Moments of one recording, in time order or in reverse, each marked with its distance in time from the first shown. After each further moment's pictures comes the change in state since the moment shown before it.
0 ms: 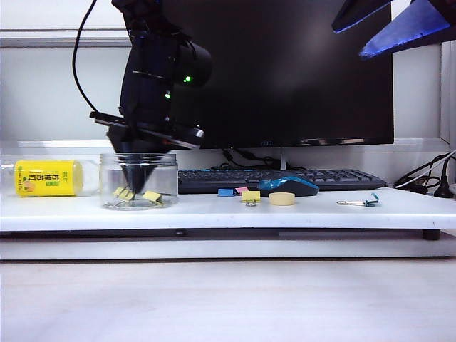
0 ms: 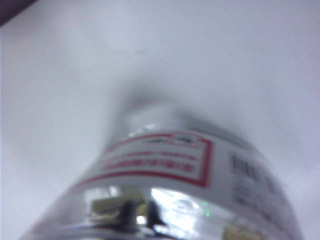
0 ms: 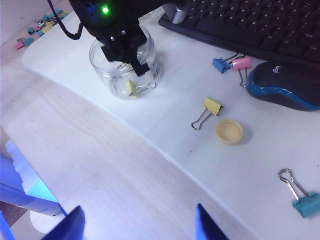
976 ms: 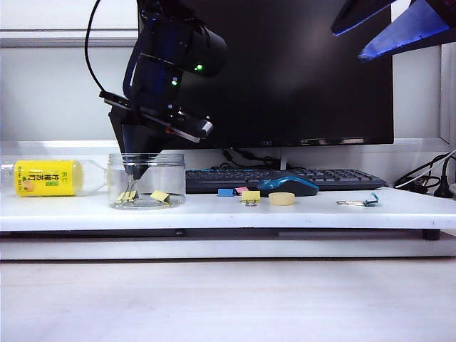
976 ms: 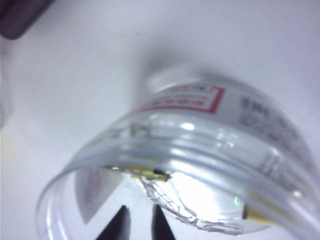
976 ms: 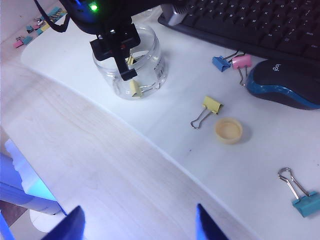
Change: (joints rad) left arm -0.055 -0.001 0.055 -0.094 -0.126 0.043; right arm 0.000 0.006 0.000 0.000 0.000 -0.001
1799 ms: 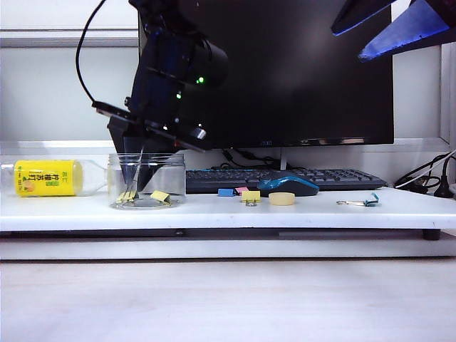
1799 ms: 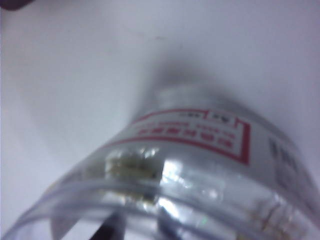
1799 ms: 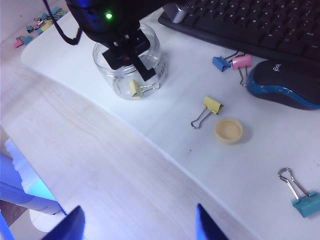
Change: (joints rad) left arm 0.003 0.032 -0.010 0.018 0.008 -0.218; right arm 0.000 0.000 0.000 0.000 0.000 -0.002
